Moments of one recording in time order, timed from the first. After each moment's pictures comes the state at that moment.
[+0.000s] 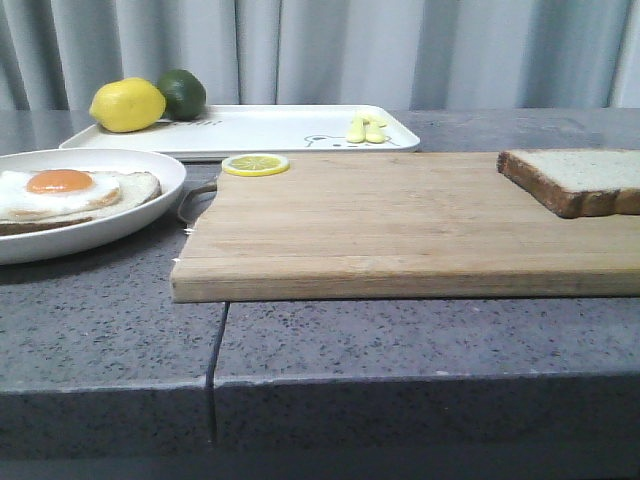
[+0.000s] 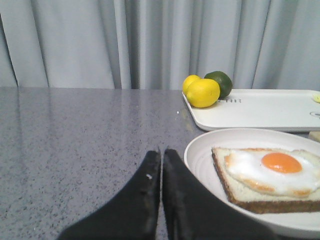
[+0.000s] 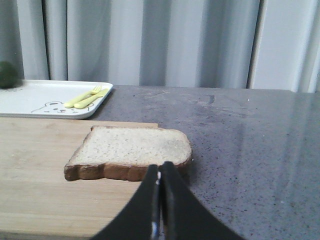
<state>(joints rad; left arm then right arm) 0.04 -0.01 -0.03 0.11 0.05 -0.22 0.09 -0.01 0.02 -0.04 0.00 0.08</state>
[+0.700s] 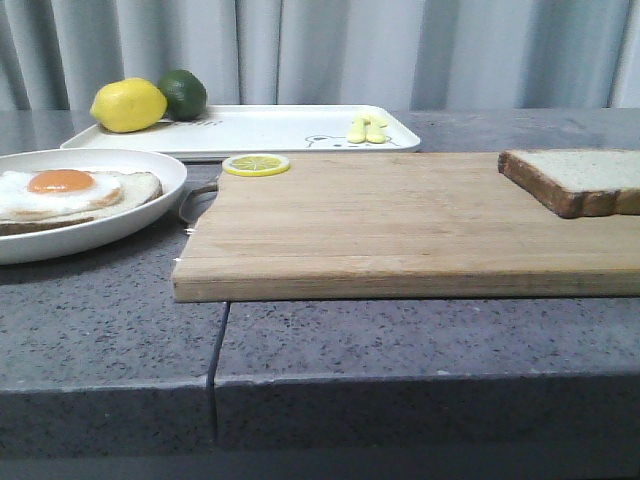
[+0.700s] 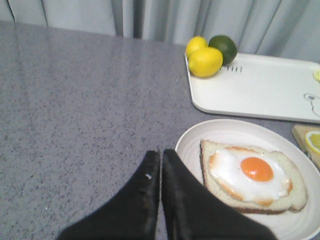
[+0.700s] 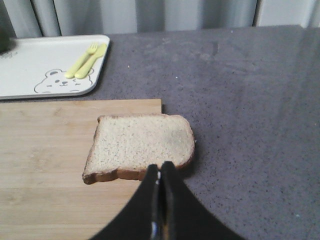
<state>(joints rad) 0.04 0.42 -0.64 0.00 0.64 -0.20 0.09 0.44 -0.57 0.01 0.53 0.10</state>
